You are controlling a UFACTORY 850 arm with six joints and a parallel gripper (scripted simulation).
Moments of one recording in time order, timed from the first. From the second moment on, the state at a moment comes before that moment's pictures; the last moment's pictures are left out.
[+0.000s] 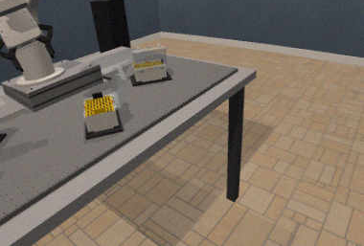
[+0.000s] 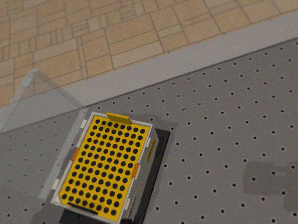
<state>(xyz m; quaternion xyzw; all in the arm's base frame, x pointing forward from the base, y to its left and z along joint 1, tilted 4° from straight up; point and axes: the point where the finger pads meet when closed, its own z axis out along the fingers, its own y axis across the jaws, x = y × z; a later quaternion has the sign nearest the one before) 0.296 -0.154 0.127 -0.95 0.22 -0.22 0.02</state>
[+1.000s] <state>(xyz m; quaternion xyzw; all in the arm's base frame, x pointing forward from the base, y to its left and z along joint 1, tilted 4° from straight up) 0.296 -0.154 0.127 -0.80 0.60 -0.02 -0.02</state>
